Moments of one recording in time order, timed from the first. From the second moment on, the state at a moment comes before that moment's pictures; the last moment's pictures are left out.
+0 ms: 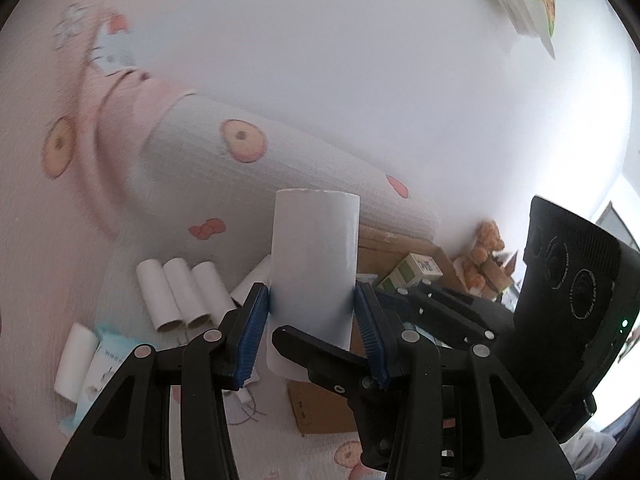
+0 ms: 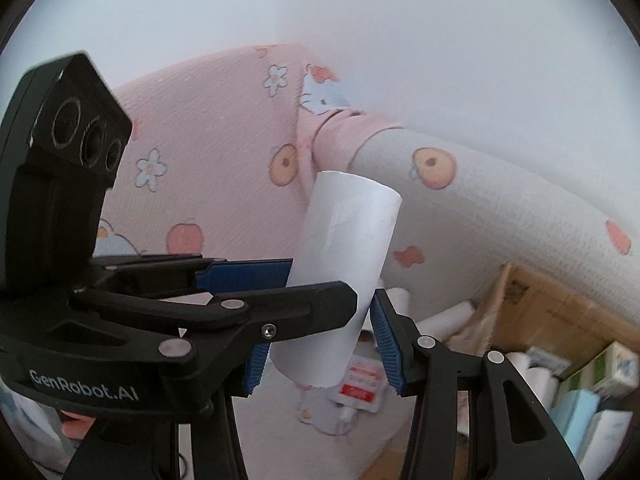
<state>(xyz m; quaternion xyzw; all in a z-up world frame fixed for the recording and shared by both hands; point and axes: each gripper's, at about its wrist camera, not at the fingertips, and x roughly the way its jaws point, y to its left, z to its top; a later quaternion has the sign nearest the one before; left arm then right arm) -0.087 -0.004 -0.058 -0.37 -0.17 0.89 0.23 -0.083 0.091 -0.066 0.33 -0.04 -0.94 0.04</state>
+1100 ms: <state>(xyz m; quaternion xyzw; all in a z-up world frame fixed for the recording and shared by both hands) -0.206 0.187 -0.097 -0.57 -0.08 0.77 0.27 -0.044 0.286 -0.098 0.44 -0.19 -0.88 -0.05</state>
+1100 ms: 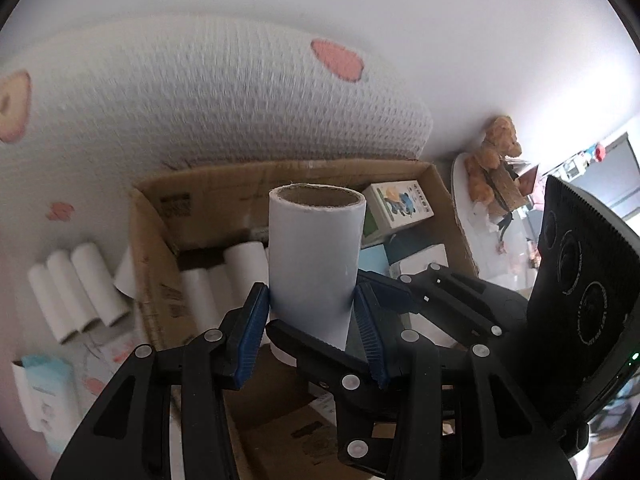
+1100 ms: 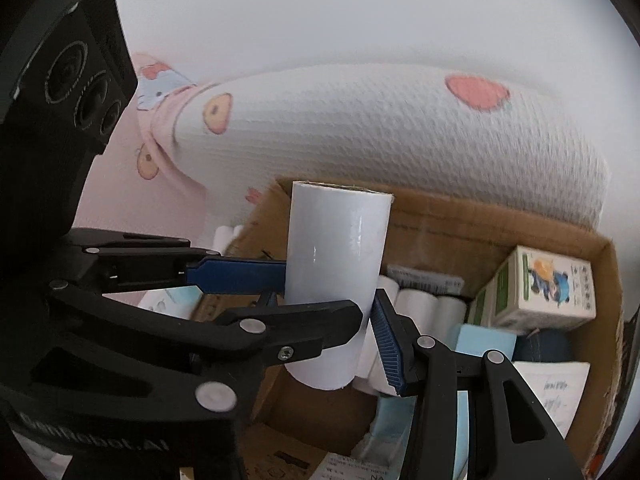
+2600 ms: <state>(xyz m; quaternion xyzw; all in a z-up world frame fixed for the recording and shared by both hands) -0.249 0.192 -0.137 -0.60 0.10 0.76 0.23 -0.152 0.293 -0.199 0.55 -0.32 -0.77 0.00</state>
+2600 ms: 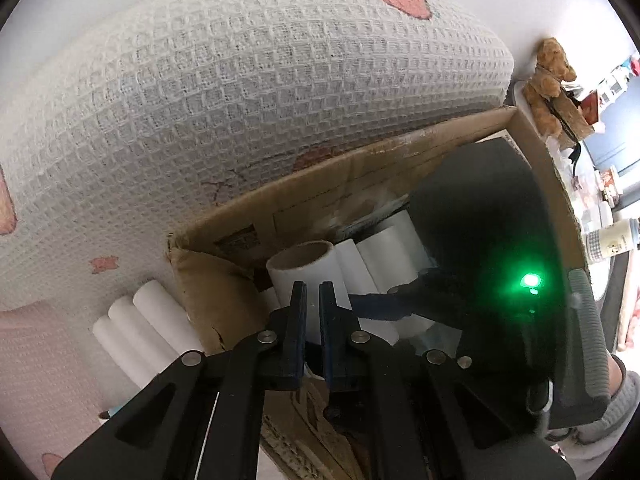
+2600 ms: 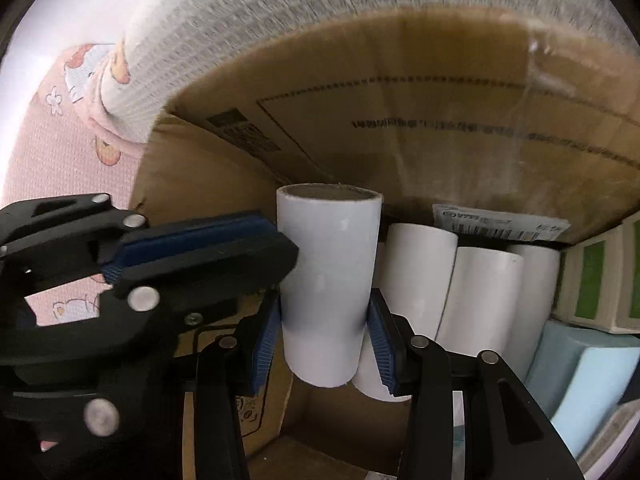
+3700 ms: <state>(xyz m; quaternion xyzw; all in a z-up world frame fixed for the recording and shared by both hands) -0.187 0.175 -0.107 -0.47 0.02 0.85 0.24 -0.085 0.312 -0.149 0.54 -0.29 -0.78 -0.11</state>
